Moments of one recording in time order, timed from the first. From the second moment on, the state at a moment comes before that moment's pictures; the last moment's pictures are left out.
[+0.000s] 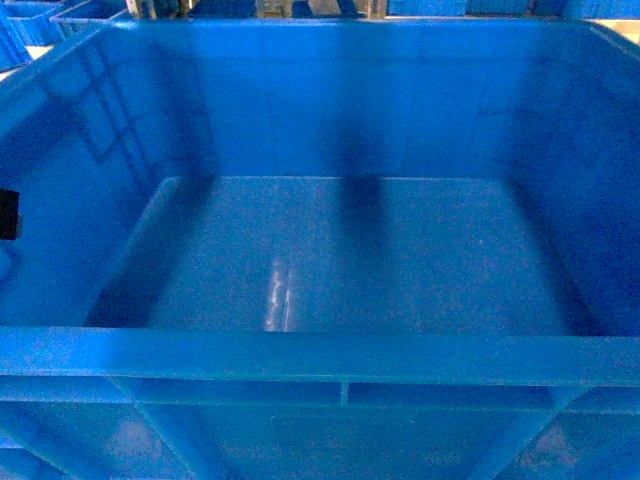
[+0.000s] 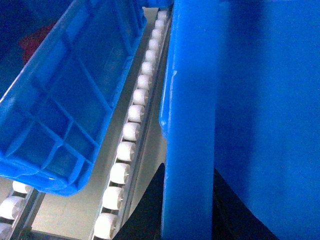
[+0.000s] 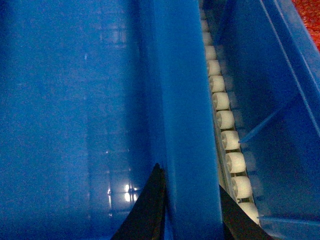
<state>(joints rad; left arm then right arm) -0.31 1.14 0.66 -0.19 -0.48 -0.15 0.35 1.19 0.76 -0.37 0.40 0.30</state>
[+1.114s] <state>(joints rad) -0.30 1.30 0.66 -0.11 -0.52 -0.20 0.33 1.29 0.76 -0.37 0.40 0.34</state>
